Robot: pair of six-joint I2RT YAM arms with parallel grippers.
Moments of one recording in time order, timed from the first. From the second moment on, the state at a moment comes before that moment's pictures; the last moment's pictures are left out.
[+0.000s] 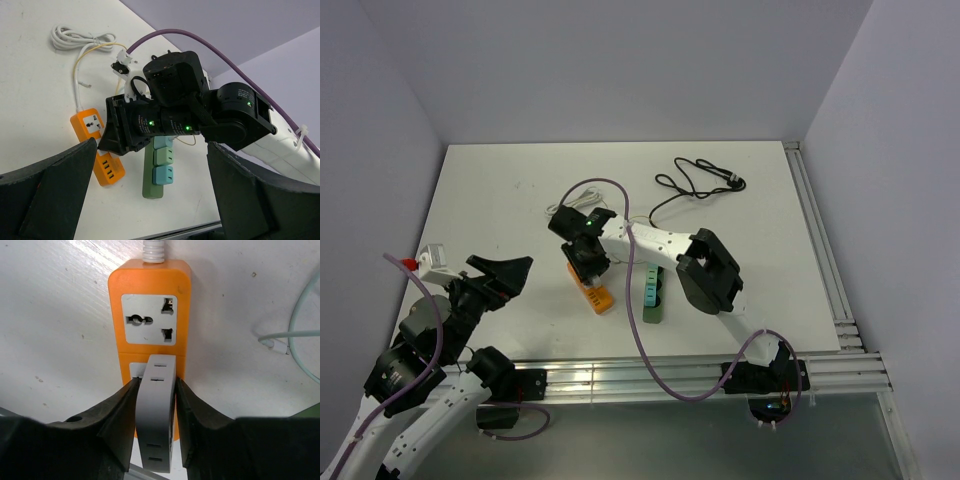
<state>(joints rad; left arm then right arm) -0.65 0.21 0.76 -0.70 -0.39 -0.92 1.00 2.26 1.94 -0.94 0.03 0.45</state>
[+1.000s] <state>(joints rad) -0.65 0.21 0.74 -0.70 -0.37 -0.94 1.01 2.02 1.80 -0.87 0.15 0.46</state>
